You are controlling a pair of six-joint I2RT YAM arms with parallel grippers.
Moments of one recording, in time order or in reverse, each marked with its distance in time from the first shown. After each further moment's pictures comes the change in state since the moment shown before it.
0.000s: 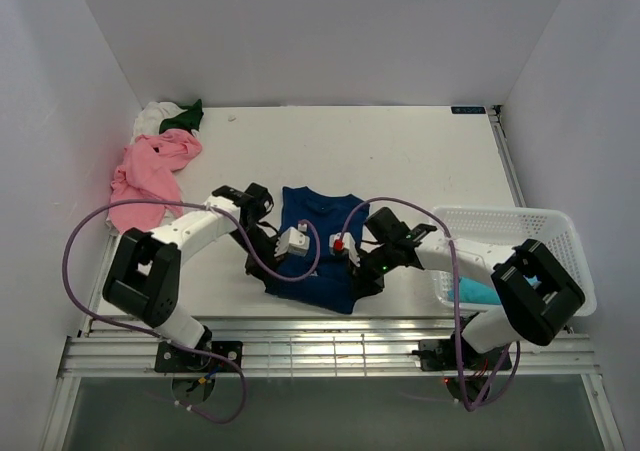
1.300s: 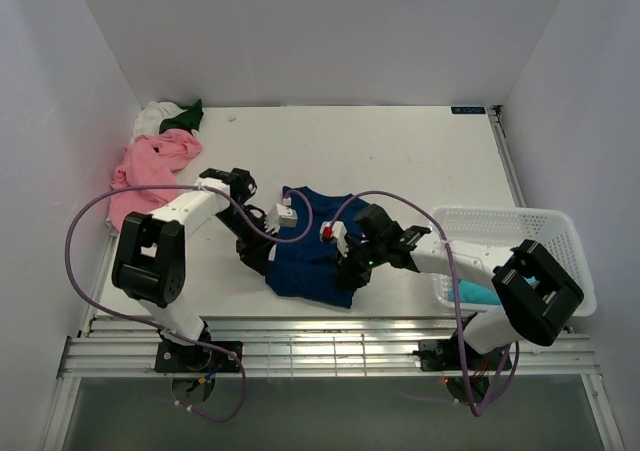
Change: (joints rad) left arm 0.176 0.197 0.222 -0.104 -0.002 -0.080; right arm 0.061 0.016 0.037 0.169 0.132 0.258
